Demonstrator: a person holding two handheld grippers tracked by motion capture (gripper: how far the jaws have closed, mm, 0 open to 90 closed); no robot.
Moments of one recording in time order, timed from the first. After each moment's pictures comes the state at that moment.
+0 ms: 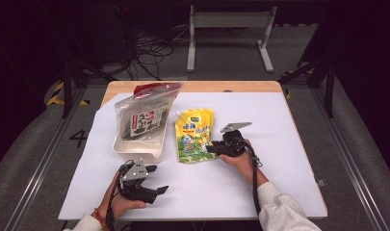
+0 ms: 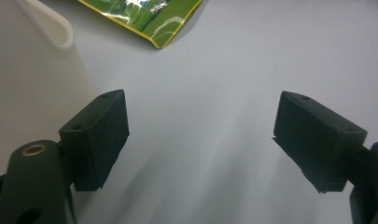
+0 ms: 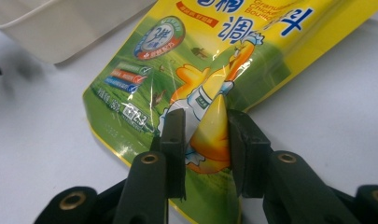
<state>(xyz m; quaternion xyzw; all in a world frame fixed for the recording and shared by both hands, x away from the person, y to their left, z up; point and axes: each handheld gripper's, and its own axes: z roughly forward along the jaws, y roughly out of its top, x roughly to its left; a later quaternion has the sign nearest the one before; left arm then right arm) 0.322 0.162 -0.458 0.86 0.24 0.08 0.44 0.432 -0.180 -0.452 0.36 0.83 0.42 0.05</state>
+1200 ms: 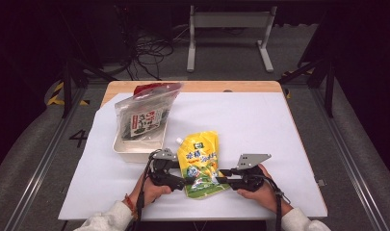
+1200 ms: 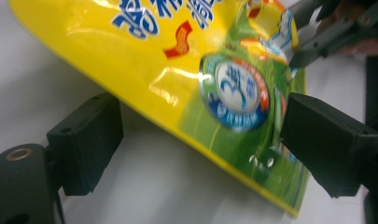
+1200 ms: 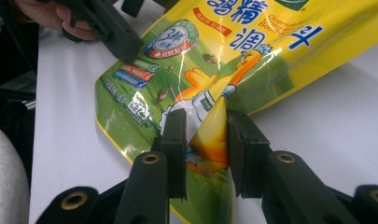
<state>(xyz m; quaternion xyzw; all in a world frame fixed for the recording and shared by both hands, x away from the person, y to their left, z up) 0.365 0.088 -0.470 0.83 0.32 -0.07 0.46 0.337 -0.213 -0.455 0.22 0.86 0.46 0.06</state>
